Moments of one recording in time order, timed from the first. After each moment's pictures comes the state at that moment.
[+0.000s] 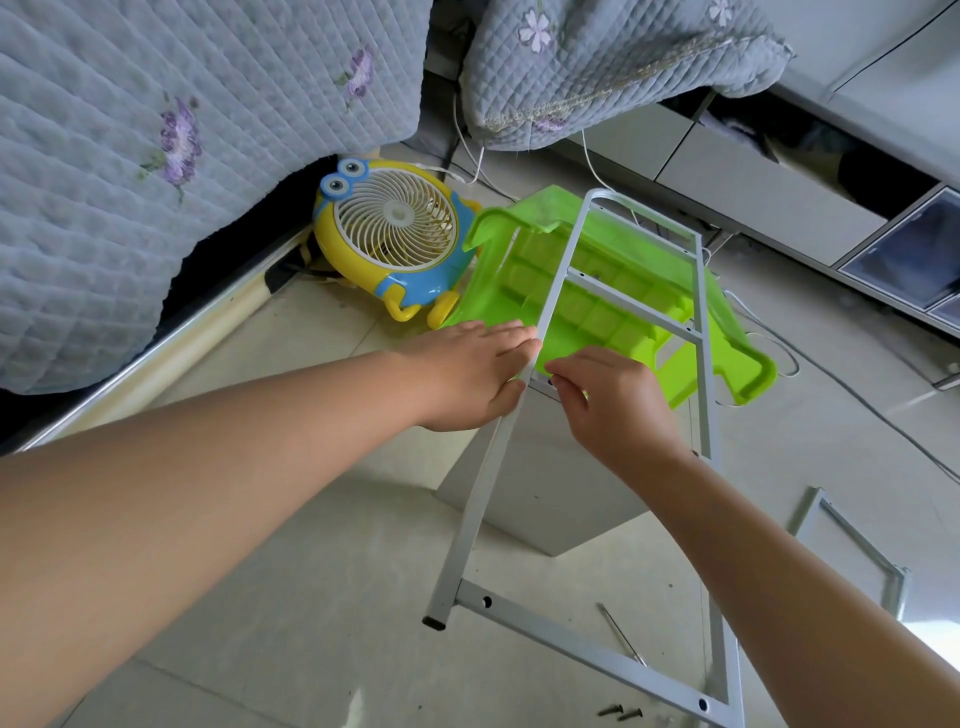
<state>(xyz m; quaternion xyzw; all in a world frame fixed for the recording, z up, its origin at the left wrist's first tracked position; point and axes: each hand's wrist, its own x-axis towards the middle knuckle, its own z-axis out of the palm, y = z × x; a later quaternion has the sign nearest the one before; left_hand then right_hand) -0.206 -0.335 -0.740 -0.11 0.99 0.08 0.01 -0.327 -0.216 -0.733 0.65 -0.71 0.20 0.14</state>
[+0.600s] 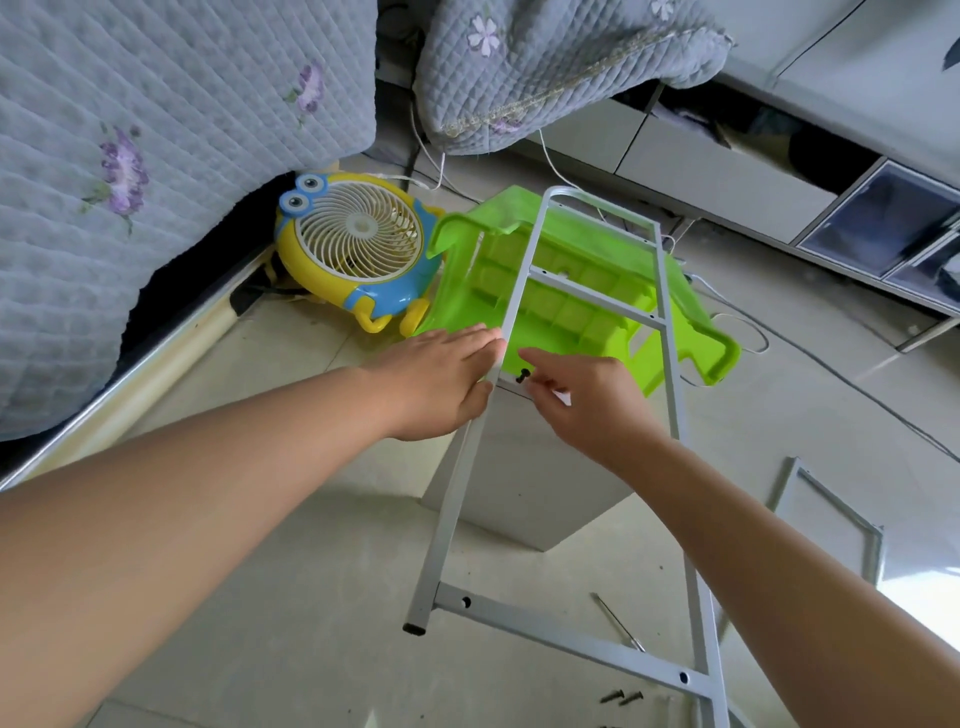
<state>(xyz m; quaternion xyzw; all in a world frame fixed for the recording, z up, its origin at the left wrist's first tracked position) -0.206 -0.333 -0.737 -0.10 0.99 0.09 0.01 -0.329 -0.206 -0.726 0.60 -0.78 0.20 0.02</state>
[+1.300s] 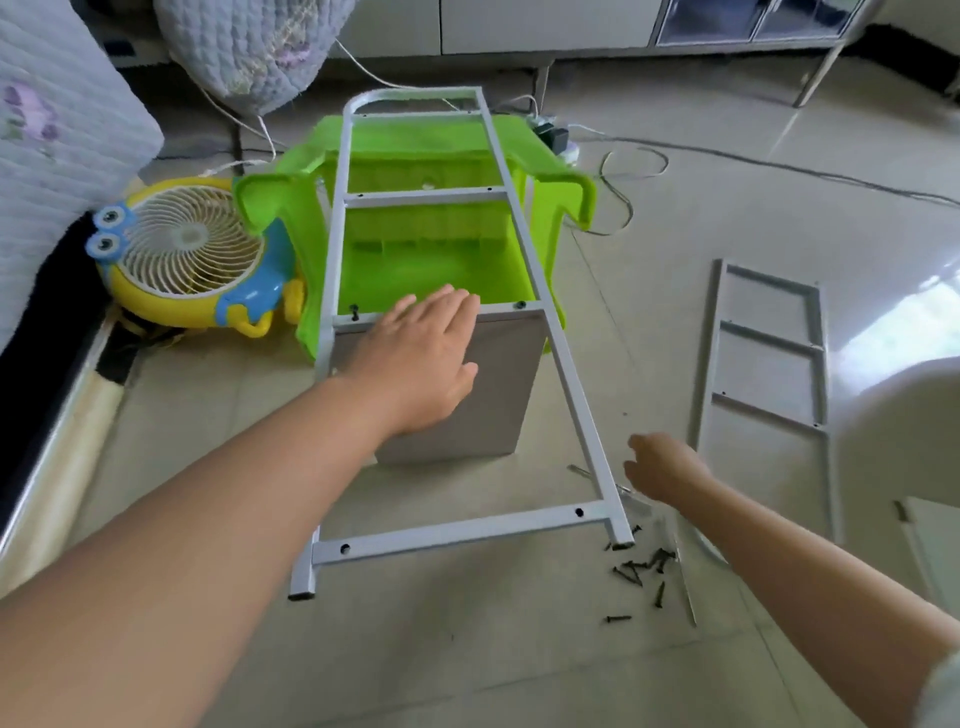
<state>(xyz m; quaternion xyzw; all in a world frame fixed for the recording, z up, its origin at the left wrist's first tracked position) -0.255 -0.240 -0.726 -0.04 1.00 -0.01 0.09 -0.371 -0.003 -0.875 0.16 -0.96 -0.03 -0.24</state>
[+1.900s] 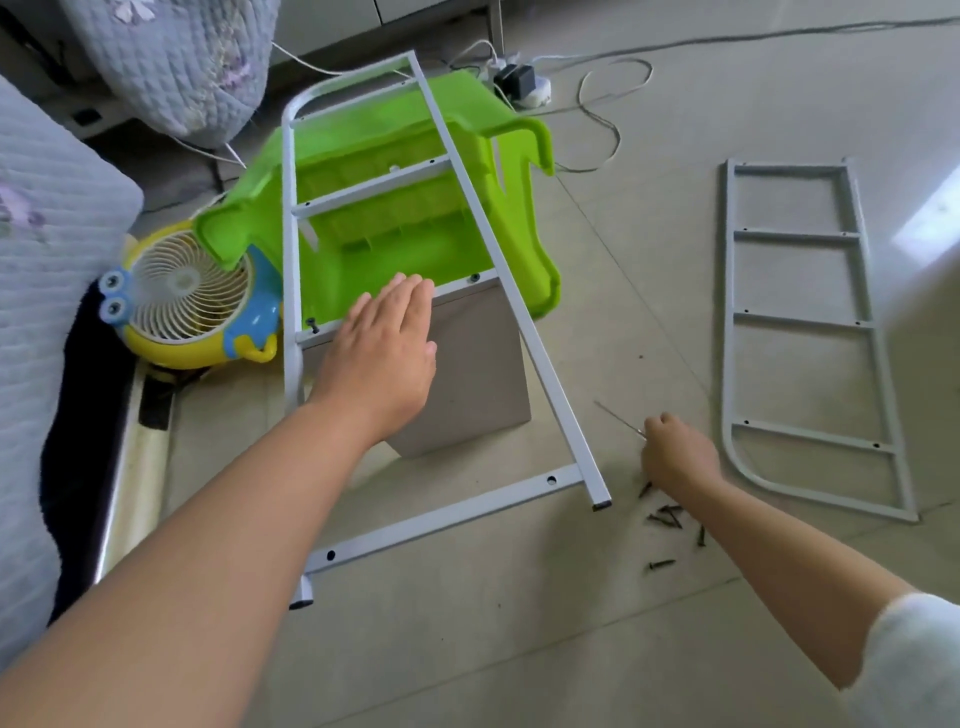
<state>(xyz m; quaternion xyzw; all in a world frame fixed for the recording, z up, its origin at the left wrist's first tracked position) -0.254 -0.235 -0.733 -0.08 0.99 -0.03 0.06 -0.333 0.011 -0.927 0.12 -0.98 0.04 -0.18</state>
